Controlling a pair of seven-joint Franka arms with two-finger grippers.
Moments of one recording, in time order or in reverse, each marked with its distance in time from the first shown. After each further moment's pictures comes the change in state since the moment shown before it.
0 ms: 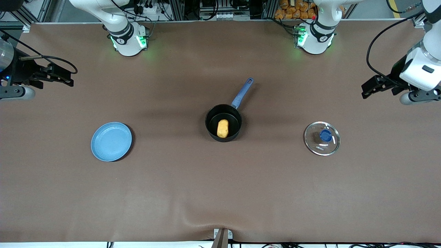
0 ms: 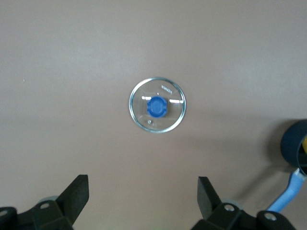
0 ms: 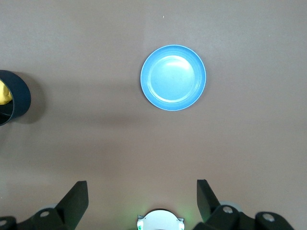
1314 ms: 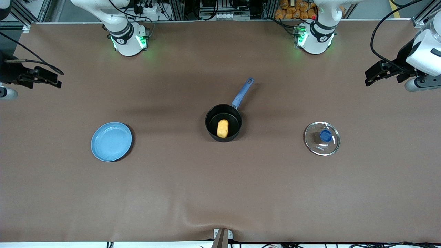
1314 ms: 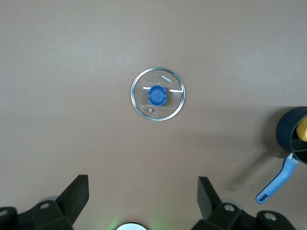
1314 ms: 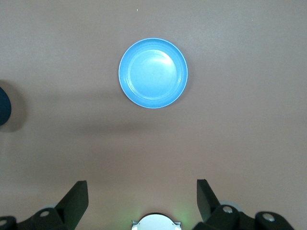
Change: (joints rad) left arm 0.002 -0.006 -0.007 0.078 0.000 -0.107 0.000; right arm -0.123 -0.119 0.008 -0.225 0.000 0.127 -0.051
